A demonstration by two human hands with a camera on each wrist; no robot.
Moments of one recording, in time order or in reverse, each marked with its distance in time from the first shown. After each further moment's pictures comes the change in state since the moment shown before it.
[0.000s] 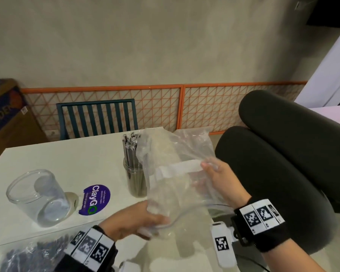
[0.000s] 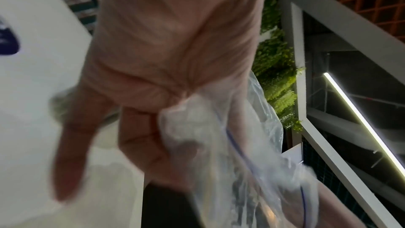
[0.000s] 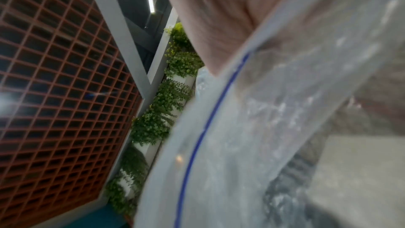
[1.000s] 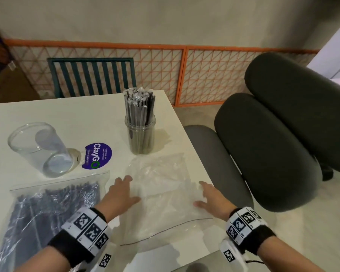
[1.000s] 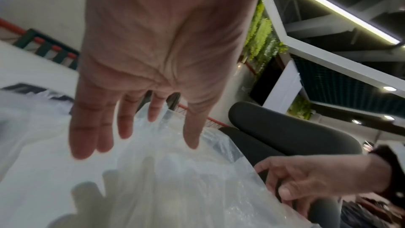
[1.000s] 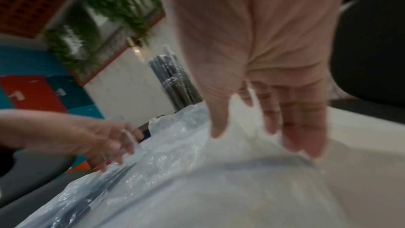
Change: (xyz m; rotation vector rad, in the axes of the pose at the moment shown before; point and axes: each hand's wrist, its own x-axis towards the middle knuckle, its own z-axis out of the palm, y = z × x) left_hand -0.002 -0.098 -0.004 0.713 0.450 -0.143; right_hand -0.077 0.140 0.010 -1.003 -0.344 0.378
